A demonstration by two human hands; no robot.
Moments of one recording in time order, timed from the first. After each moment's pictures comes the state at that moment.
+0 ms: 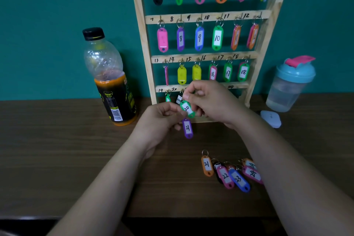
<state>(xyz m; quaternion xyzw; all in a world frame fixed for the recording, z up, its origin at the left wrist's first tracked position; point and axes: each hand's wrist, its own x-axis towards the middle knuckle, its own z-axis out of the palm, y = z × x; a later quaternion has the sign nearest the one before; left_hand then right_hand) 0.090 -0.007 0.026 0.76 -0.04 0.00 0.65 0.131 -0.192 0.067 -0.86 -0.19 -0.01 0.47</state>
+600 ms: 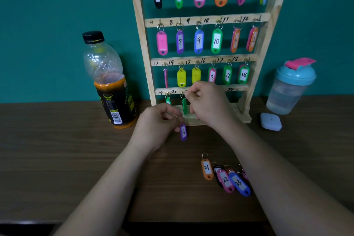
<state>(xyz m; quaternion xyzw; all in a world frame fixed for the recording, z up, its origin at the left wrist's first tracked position) 0.093 -0.003 0.026 0.85 -0.04 0.06 0.53 0.147 -0.173 0.050 -0.89 -0.13 -0.17 0.39</state>
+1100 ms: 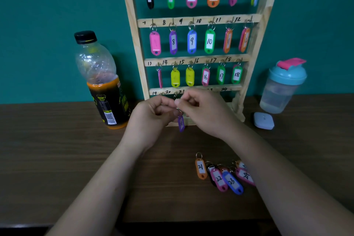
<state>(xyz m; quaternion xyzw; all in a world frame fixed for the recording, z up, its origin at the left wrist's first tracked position) 0.086 -0.006 0.043 0.81 -0.08 0.08 0.58 0.116 -0.190 0.054 -0.88 -0.22 -0.15 0.39</state>
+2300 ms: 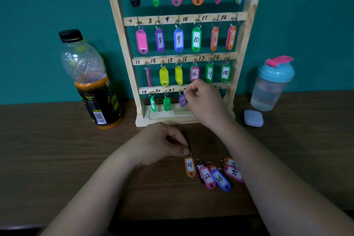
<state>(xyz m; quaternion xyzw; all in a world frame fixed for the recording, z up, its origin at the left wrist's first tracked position) 0.076 -0.028 0.030 0.91 -0.14 -0.13 0.36 0.142 -0.208 0.043 -0.88 -0.11 -0.15 0.45</state>
